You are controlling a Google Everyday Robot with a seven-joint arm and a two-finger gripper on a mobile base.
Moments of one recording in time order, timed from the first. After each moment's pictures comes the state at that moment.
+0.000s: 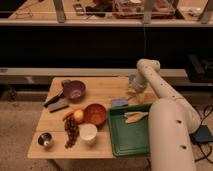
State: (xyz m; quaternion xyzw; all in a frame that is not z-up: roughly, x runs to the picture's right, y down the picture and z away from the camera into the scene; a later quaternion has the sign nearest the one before) arm 0.203 0.053 0.972 -0.33 -0.19 -0.19 0.91
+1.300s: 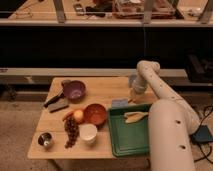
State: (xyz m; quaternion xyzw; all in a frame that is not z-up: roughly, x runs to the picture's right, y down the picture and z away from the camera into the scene) arm 0.204 0.061 0.976 -0.33 -0.19 -0.20 0.90
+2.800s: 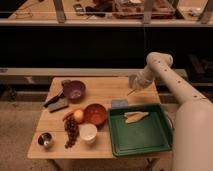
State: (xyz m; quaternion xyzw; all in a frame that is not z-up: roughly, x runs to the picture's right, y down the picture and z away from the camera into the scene) arm 0.210 -0.008 0.898 -0.22 -0.20 -0.19 0.93
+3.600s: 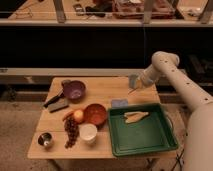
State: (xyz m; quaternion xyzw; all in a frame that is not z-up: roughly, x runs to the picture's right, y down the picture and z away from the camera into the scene) arm 0.211 -0.013 0.879 -0.19 -0.23 -0.20 0.93
